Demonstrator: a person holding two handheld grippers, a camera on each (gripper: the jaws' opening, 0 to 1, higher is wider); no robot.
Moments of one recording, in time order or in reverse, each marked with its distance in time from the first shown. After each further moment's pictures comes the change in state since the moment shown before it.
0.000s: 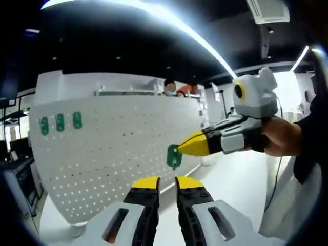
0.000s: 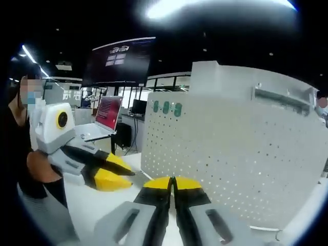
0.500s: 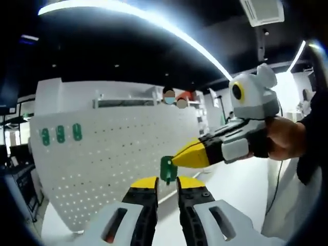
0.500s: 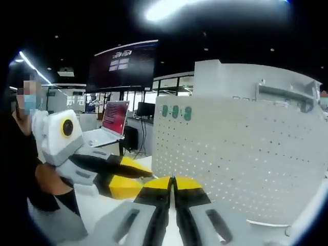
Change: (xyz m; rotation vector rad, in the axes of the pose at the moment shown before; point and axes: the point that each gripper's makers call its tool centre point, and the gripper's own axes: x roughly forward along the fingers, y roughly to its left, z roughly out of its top) left arm -0.006 0.000 0.020 0.049 -0.069 0.017; right arm 0.005 0.025 0.006 0.083 0.007 0.067
